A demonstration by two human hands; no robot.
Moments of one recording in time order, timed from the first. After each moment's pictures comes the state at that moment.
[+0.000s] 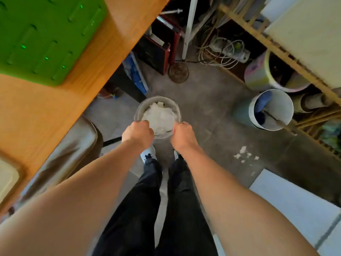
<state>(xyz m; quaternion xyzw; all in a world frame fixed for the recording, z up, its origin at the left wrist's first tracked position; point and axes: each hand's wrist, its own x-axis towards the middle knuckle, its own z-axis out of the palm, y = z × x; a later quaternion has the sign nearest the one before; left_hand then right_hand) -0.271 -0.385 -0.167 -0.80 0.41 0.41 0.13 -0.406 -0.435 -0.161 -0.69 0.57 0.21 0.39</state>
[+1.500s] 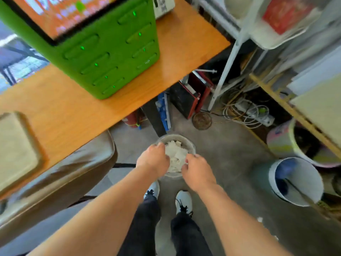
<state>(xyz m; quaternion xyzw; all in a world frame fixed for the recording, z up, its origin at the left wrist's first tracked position) -0.281 -0.385 -0.158 -0.87 0.33 0.38 0.00 -0.420 -0.448 -0.172 -0.81 0.44 0.15 0.35</state>
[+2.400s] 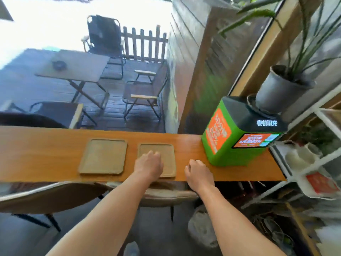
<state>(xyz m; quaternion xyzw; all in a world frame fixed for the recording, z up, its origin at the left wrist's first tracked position) -0.116 -0.050 0.115 -0.97 0.18 0.10 -0.14 -0.197 -0.216 0.119 -0.97 0.19 0.05 0.16</state>
